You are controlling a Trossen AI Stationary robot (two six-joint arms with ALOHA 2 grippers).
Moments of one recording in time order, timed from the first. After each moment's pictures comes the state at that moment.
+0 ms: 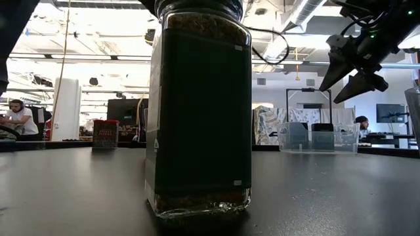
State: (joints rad) left arm 0.21 1.87 1.51 -0.61 0.08 0.33; right arm -0.26 0.68 0.56 -0.65 0.27 0.76
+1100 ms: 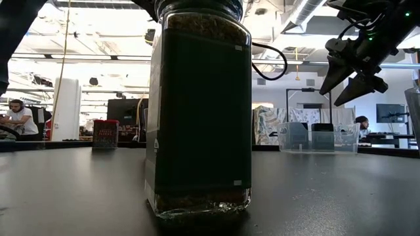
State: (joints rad) left arm 0.23 1.92 1.51 -0.64 0.05 0.32; right arm -0.26 0.71 0.56 -0.66 0.27 0.76
